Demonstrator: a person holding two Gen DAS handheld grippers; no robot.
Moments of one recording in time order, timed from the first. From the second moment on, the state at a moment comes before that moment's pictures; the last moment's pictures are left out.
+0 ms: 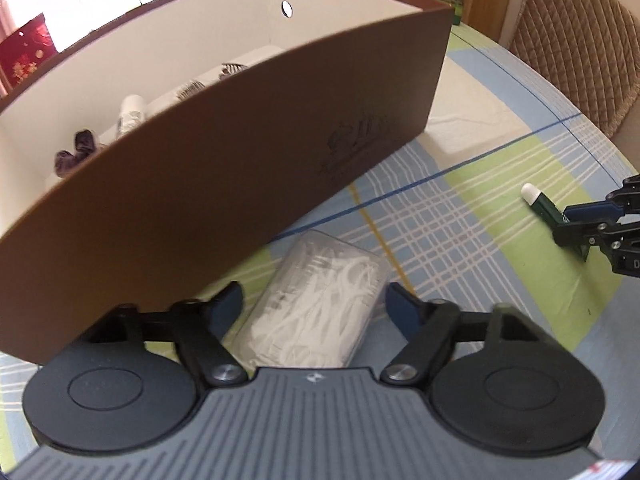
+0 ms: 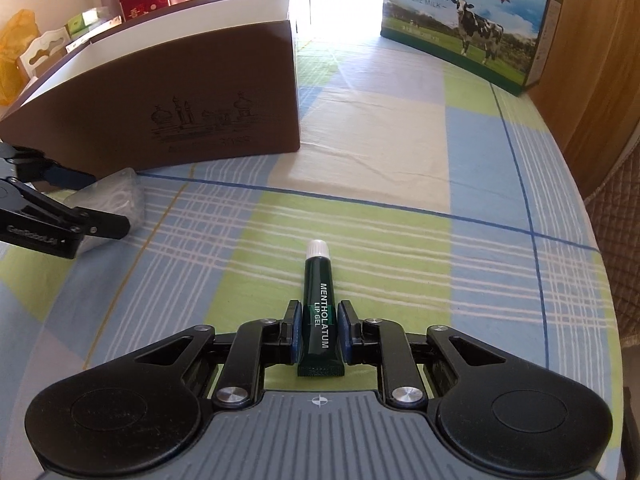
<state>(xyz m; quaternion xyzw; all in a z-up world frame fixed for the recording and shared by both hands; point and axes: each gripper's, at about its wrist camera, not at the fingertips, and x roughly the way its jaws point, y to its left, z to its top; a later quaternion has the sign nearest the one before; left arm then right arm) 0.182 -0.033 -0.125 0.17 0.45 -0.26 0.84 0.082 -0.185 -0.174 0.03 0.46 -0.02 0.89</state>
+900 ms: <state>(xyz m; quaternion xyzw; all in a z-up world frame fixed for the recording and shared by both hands) 0.132 -0.005 -0.120 0.12 0.49 -0.19 0.84 0.099 -0.183 -0.180 0.01 0.44 0.00 0.90</state>
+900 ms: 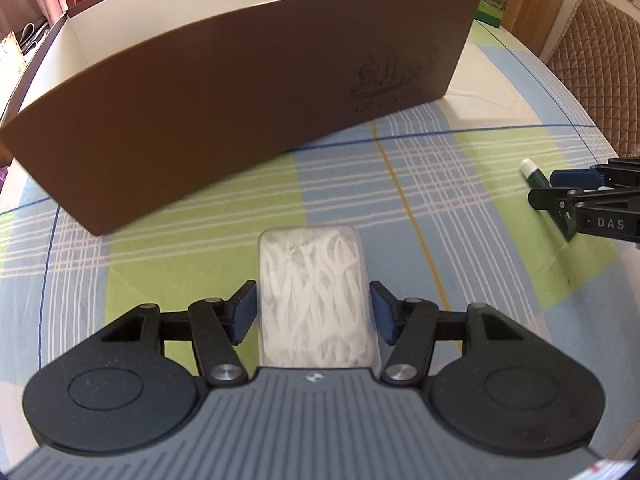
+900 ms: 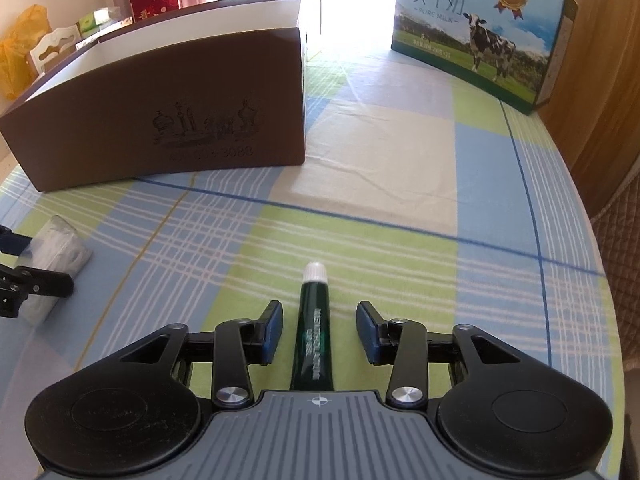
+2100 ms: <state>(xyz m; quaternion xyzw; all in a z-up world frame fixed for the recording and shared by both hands) 0.109 0.005 -0.115 0.11 0.49 -0.18 0.84 0.068 -0.154 -0.174 0.04 0.46 0.07 0.88</state>
